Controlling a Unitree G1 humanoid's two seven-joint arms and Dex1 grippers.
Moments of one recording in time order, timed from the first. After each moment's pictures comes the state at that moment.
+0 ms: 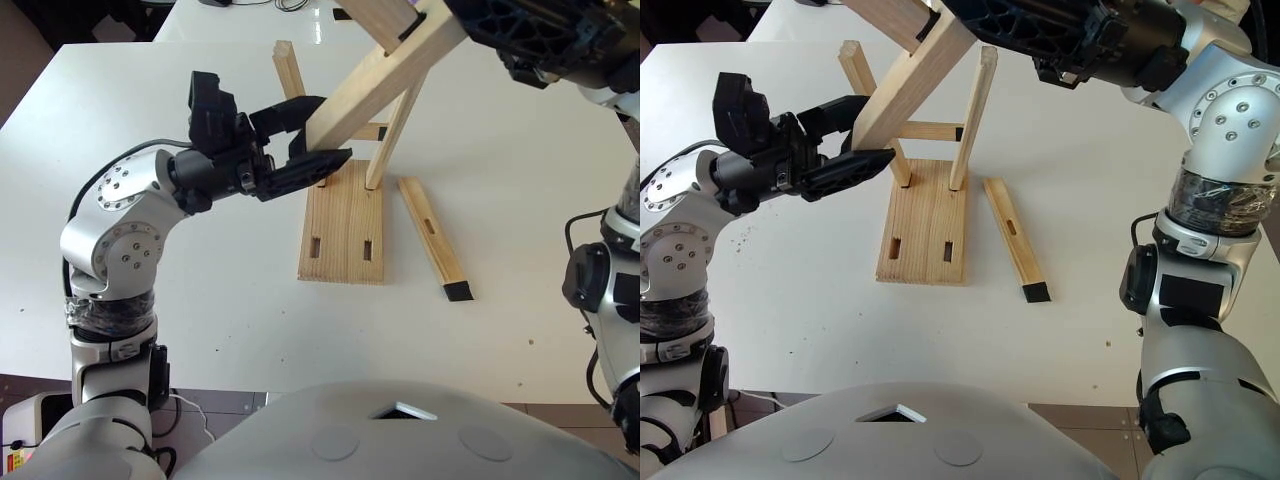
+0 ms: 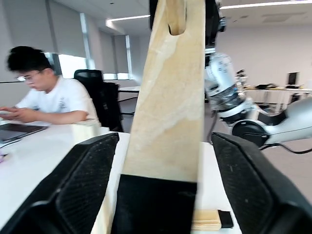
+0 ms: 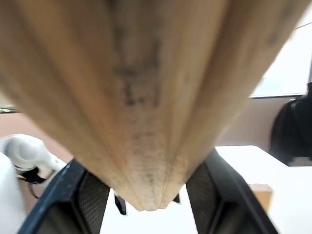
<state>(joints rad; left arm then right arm) -0.28 0.55 0.12 -0.44 -0.89 0.56 -0.91 -0.82 -0.56 -0.16 -0.07 1.00 0.91 1.08</state>
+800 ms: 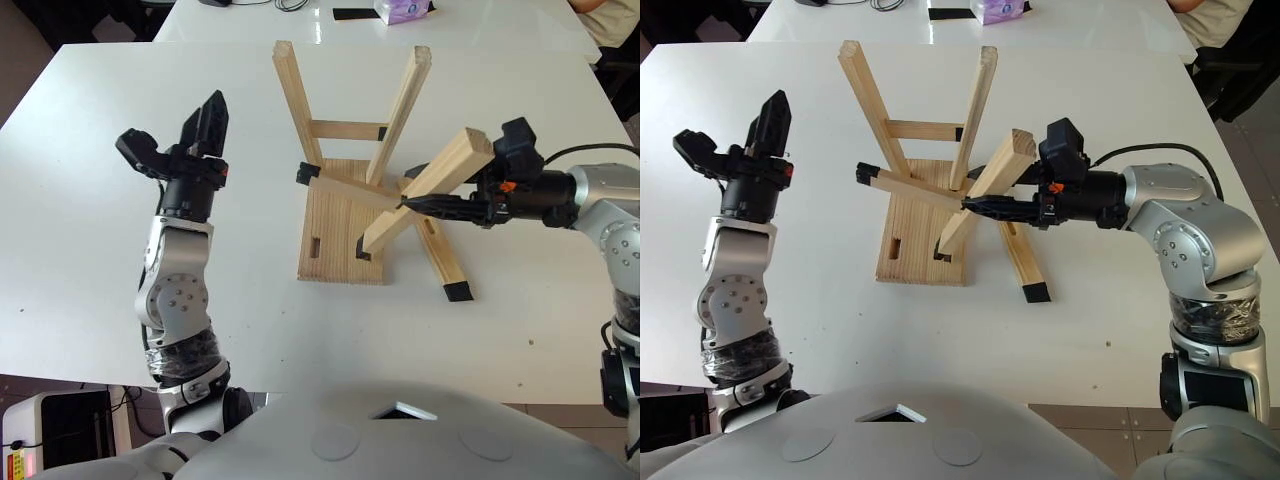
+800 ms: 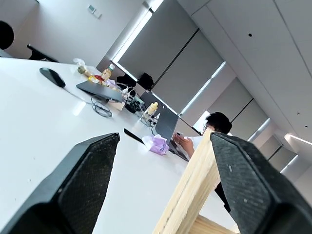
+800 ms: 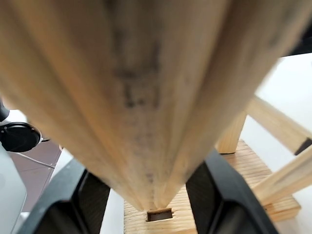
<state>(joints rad) -0.06 0.05 0.35 -0.37 -0.90 0.37 -0.16 -0.28 -0.71 -0.04 -0.39 0.76 0.74 1.11</state>
